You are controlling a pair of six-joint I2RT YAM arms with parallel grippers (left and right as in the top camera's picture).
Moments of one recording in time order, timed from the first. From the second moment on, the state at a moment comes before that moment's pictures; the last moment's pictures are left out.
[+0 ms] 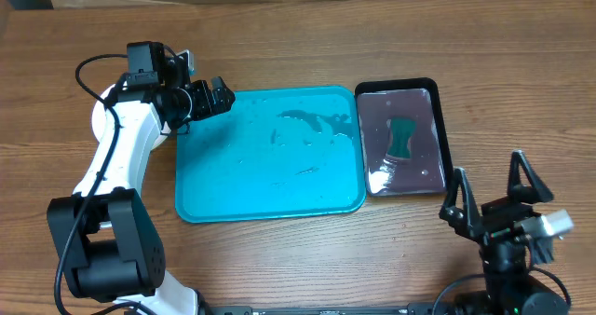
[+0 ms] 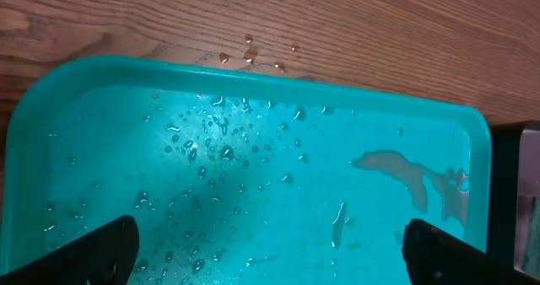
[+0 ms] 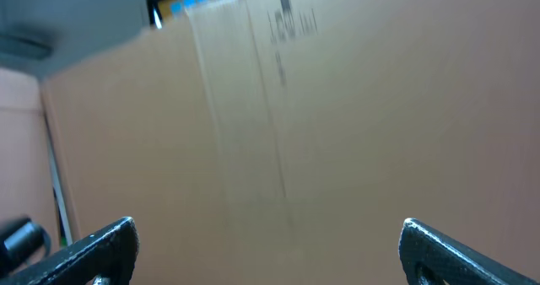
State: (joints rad) left arm 0.10 1.78 1.31 -0.63 0.38 -0.20; right arm 0.11 0.01 0.14 0.35 -0.09 0.28
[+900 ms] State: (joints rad) left arm 0.10 1.78 1.31 -0.63 0.38 -0.20; right arm 0.11 0.01 0.02 -0.03 -0.10 -0.01
